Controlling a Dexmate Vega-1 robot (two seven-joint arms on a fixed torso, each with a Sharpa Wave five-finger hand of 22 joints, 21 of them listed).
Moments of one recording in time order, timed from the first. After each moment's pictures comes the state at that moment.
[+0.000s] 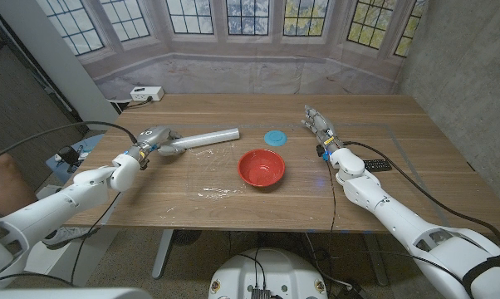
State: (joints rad) left arm 0.67 0.93 0.70 -1.14 0.51 -0.23 0.48; left_hand 0.97 -0.18 0.46 -0.17 0.18 0.89 -0.05 0.23 0.19 0.89 -0.14 0.25 0.20 0.98 -0.21 0.21 0.16 0.52 -0.09 0.21 0.17; right arm -0.71 -0.36 -0.49 -1.09 0.49 0.36 -0.04; right_hand 0.40 0.14 0.30 -0.13 0.18 0.15 -0.04 0.19 0.18 0.09 -0.03 0.19 0.19 0.02 -0.03 0.20 0.20 0.29 -0.01 0.19 0.17
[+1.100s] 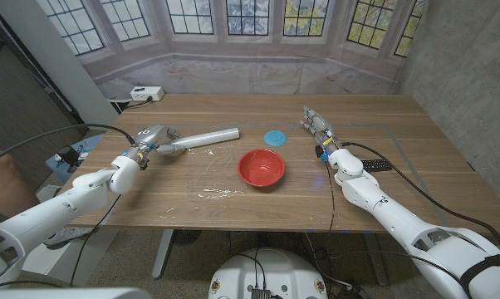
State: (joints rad) left arm 0.73 0.93 0.65 -1.20 0.48 -0.19 0.51; left_hand 0.93 -0.14 0.41 -0.12 0.17 0.85 -0.07 0.19 0.19 0.86 -0.14 0.20 0.20 0.93 -0.14 0.17 0.16 0.48 -0.09 0.19 0.17; right arm -0.71 -0.35 -0.50 -1.08 0.49 0.36 -0.03; right_hand 0.40 0.14 0.30 -0.13 0.18 0.15 -0.03 0.19 0.18 0.09 -0.03 0.19 0.19 0.02 -0.03 0.20 0.20 0.29 -0.01 0.19 0.17
